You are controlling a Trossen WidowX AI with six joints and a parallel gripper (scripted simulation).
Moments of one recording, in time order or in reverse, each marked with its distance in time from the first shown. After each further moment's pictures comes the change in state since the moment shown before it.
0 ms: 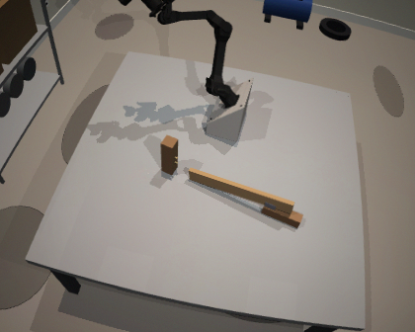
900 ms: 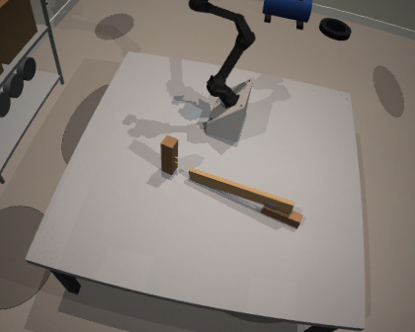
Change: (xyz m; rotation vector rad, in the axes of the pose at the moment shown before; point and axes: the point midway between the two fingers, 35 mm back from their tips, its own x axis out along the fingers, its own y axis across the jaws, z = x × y) arm -0.107 -0.278 -0.018 -0.174 0.127 -0.788
